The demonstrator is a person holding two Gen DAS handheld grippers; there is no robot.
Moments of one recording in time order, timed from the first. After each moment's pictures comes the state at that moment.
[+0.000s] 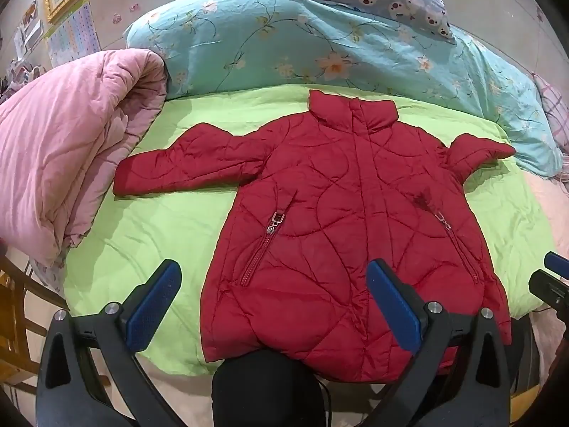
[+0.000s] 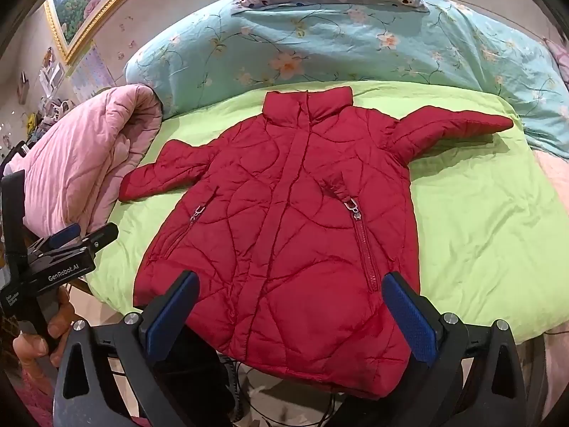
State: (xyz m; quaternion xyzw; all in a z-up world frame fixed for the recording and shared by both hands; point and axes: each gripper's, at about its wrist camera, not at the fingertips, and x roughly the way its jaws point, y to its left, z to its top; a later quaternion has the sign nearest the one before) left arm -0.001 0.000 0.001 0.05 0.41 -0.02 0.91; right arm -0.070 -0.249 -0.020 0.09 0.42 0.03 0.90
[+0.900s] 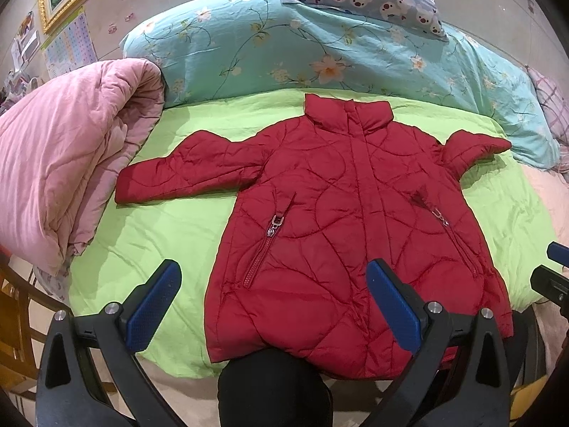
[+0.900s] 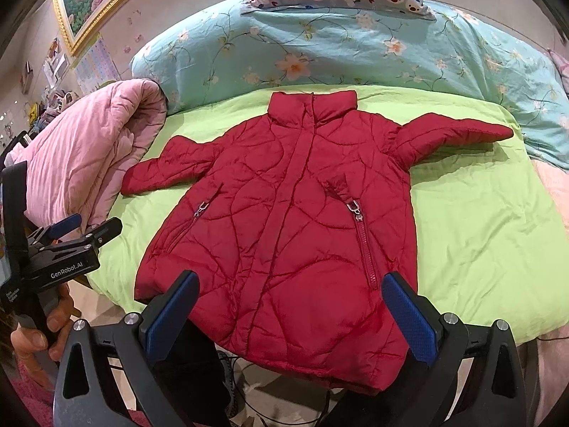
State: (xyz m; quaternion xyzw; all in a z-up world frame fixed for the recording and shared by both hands) left arm -0.008 -0.004 0.005 0.06 0.40 -0.03 0.91; right arm -0.076 -0.241 -0.013 0.08 0.42 0.03 0.91
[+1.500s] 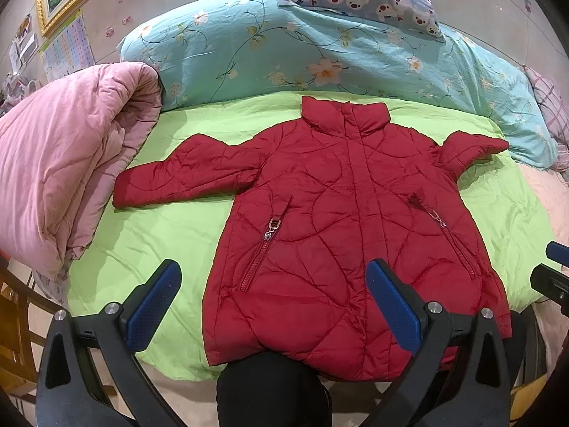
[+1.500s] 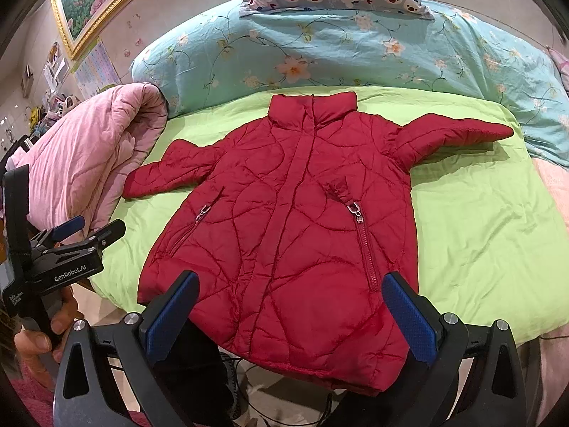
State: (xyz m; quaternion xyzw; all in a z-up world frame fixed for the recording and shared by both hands) left arm -0.006 -0.007 0.009 0.06 0.39 -0.04 0.92; right arm -0.077 -0.242 -0.009 0.08 0.41 0.03 0.91
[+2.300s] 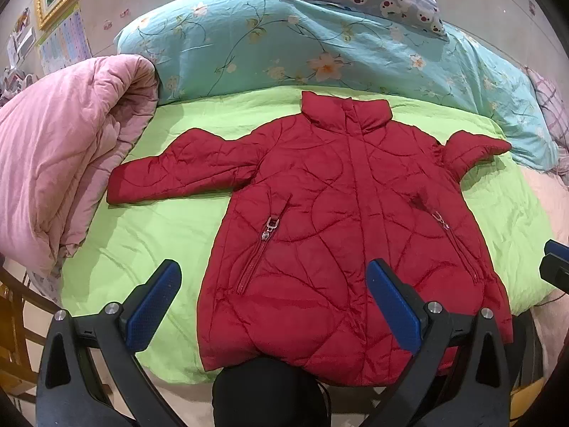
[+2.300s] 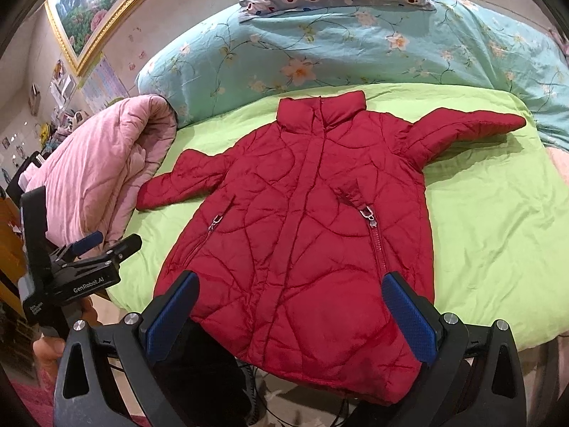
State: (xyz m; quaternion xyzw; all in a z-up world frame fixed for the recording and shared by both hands) left arm 0.009 -0.007 -0.002 0.08 0.42 -0.03 0.91; right arm -0.064 -0.252 -0.011 0.12 0.41 0.06 0.90
